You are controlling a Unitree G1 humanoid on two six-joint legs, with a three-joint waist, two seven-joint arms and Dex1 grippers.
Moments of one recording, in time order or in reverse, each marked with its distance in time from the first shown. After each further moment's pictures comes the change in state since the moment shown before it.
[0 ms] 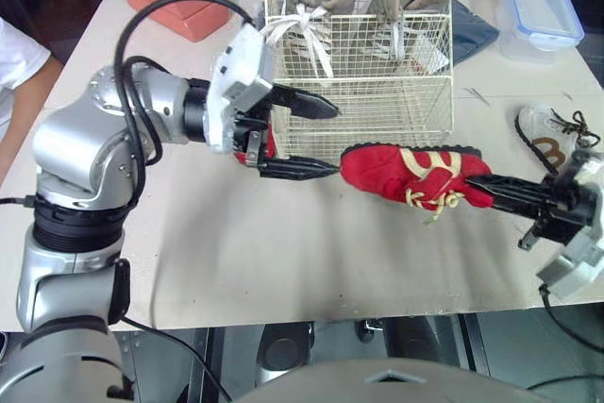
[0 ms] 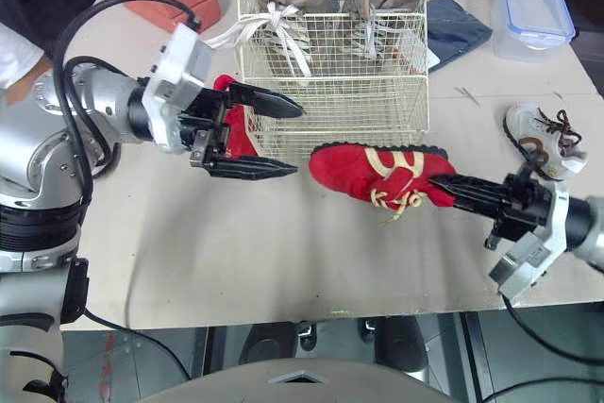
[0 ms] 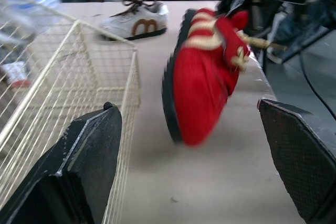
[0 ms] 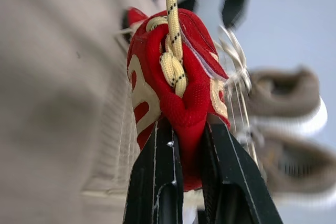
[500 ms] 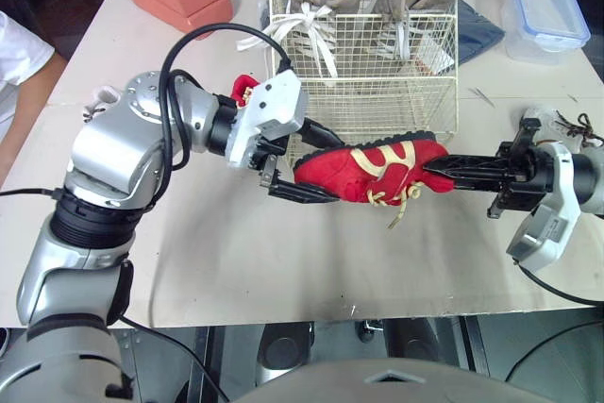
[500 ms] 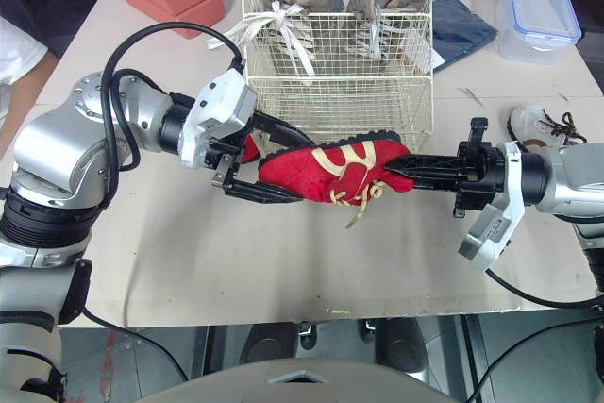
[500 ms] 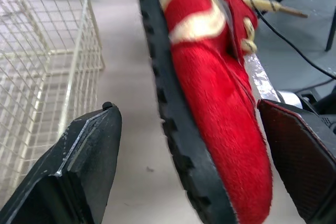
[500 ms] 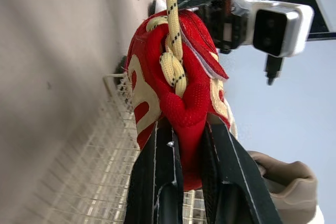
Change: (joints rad) left arm -0.021 0.010 -0.132 0.019 0.131 -0.032 -0.095; right arm -0.313 -0.018 0.249 0.070 -0.025 -0.039 -0.009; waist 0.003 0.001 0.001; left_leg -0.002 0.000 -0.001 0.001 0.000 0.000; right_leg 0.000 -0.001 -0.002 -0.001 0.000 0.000
